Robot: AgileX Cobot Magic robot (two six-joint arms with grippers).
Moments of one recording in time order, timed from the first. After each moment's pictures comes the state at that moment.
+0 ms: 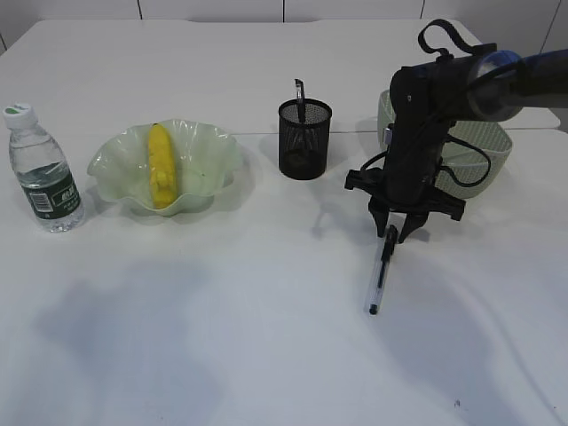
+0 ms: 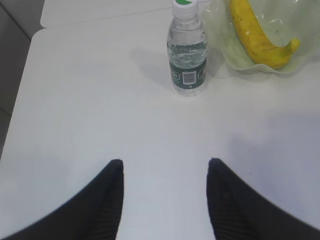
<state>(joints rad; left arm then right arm) 0.03 0.72 -0.69 0.10 0.71 0.00 0.25 2.32 -1.79 -0.06 1.02 0.75</state>
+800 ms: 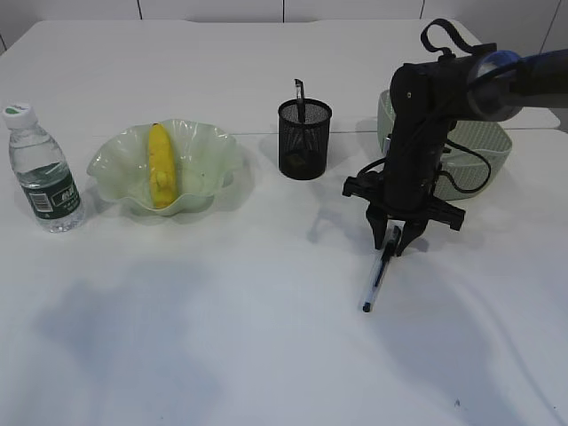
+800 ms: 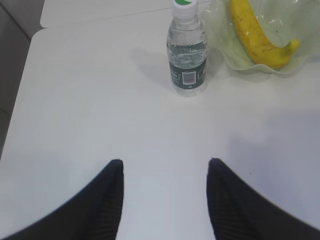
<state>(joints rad) 0.03 0.72 -0.69 0.10 0.71 0.00 0.25 2.33 -1.79 0.02 1.11 0.75</state>
